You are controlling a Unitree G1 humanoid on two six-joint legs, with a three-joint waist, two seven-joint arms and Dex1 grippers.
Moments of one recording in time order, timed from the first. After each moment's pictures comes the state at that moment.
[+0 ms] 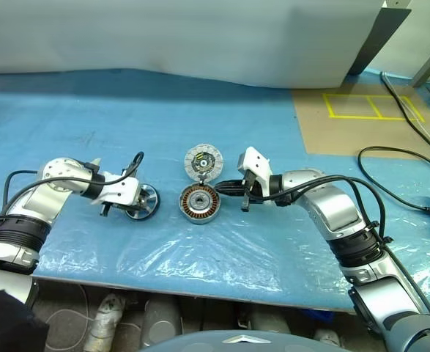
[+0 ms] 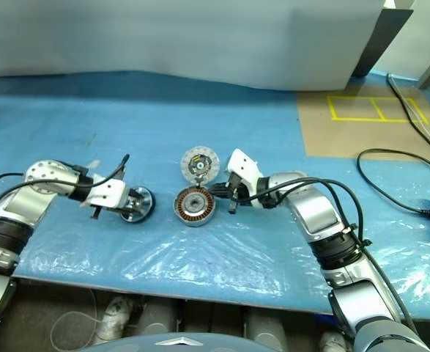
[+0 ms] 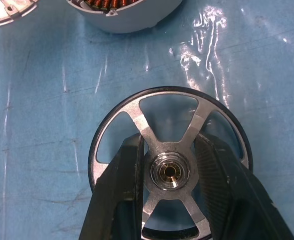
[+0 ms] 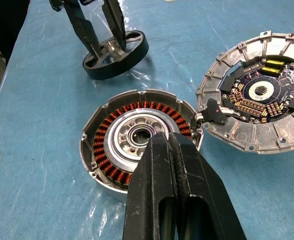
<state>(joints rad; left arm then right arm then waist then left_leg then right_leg) -0.55 0.84 -0.25 0.42 0.07 -0.41 -1.38 -0.54 -0.47 0.29 -0.09 0.23 0.61 0.99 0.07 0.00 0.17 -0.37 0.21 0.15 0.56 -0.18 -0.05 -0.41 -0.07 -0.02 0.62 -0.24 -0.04</state>
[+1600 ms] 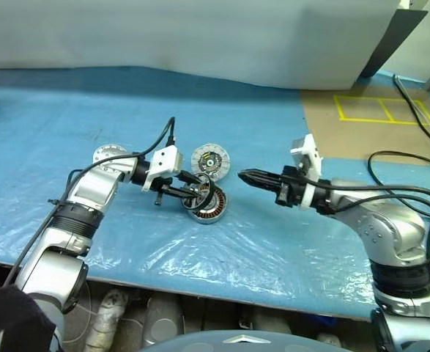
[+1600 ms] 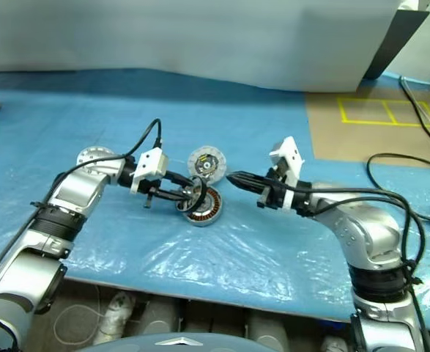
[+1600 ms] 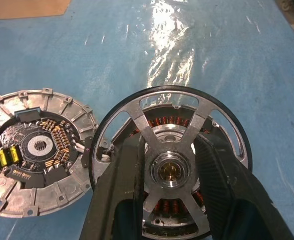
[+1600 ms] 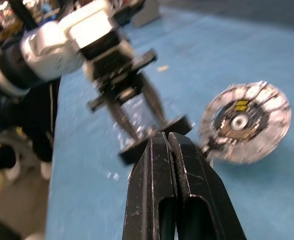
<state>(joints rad) -0.69 0.55 -0.26 0.33 -0.19 0.03 -1.43 -0.25 -0.60 -0.08 -0.50 0.70 0.90 0.84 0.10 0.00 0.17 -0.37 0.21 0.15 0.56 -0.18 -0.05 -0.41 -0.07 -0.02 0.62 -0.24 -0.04</state>
